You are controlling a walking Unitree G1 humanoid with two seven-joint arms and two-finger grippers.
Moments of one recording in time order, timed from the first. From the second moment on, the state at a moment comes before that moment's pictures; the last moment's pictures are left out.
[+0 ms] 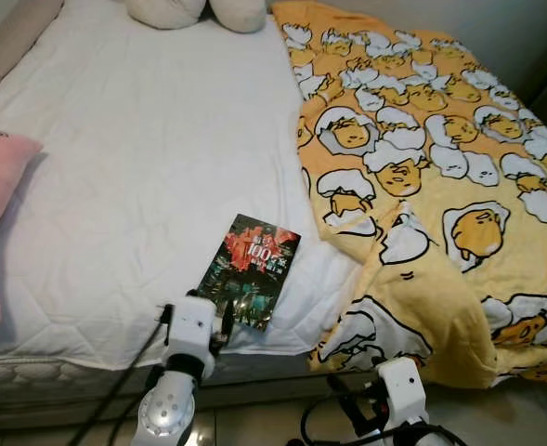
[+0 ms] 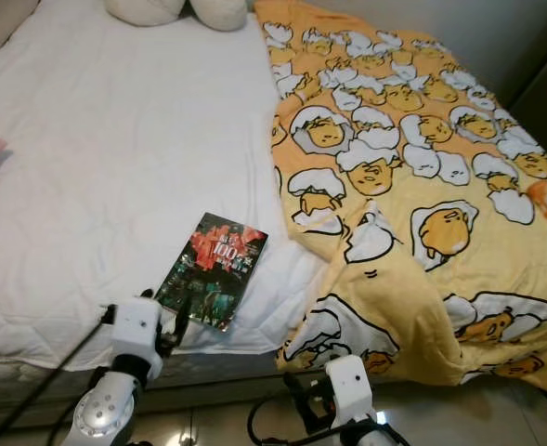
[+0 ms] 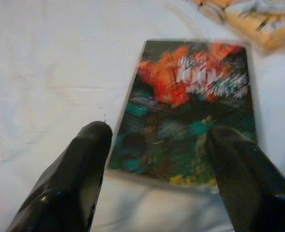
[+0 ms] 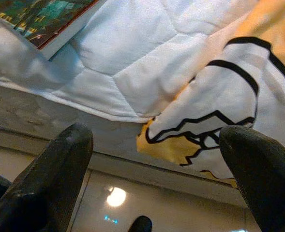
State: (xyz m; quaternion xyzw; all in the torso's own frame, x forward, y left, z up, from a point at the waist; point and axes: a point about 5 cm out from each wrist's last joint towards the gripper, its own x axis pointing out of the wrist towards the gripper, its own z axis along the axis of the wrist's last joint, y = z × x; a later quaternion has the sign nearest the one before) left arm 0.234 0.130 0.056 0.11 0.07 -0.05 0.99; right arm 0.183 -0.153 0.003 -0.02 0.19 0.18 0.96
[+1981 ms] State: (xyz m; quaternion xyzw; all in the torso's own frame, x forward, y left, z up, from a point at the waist) left arm 0.308 0.099 0.017 -0.35 0.21 0.02 0.91; right arm 0.182 -0.164 0.004 -0.01 0.18 0.16 0.97
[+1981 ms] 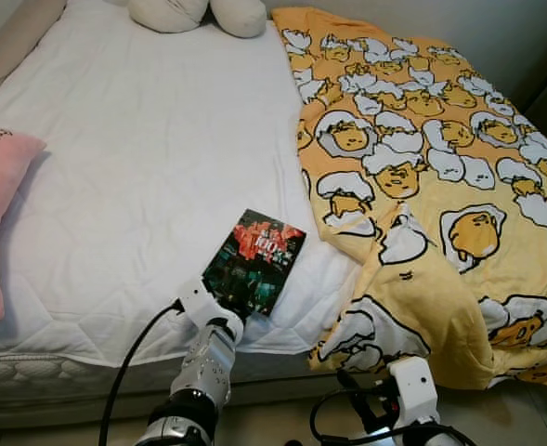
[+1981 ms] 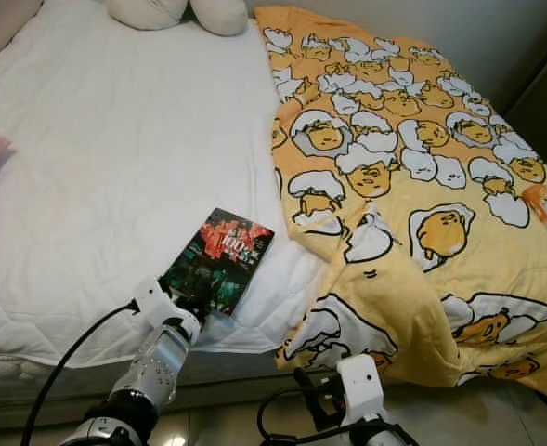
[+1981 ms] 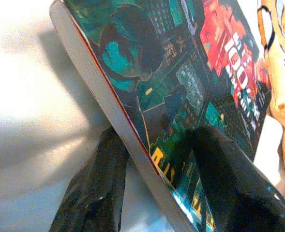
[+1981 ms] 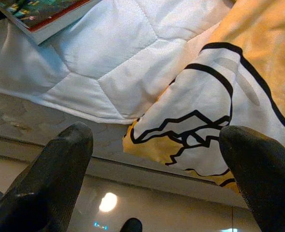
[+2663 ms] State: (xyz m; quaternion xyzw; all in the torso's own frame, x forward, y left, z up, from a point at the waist) left arm 0.323 0.093 0.029 -0.38 0.20 0.00 0.90; right arm 0.187 -0.165 0.006 -0.01 0.18 0.15 0.97
